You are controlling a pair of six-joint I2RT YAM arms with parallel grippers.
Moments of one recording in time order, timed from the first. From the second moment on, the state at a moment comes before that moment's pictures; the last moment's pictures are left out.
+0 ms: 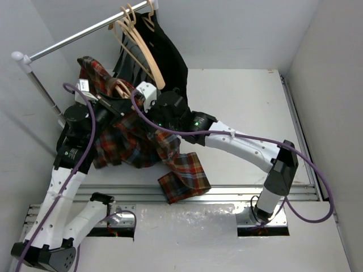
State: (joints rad) left arm -0.17 0.80 1.01 -0.28 0.15 -0.91; right arm 1.01 1.72 1.60 -0.18 -0.07 0.11
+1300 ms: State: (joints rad) left arm 0.03 1.03 1.27 -0.43 0.20 -0.88; right arm 1.05 1.70 1.66 -0.21 -0.10 -0.02
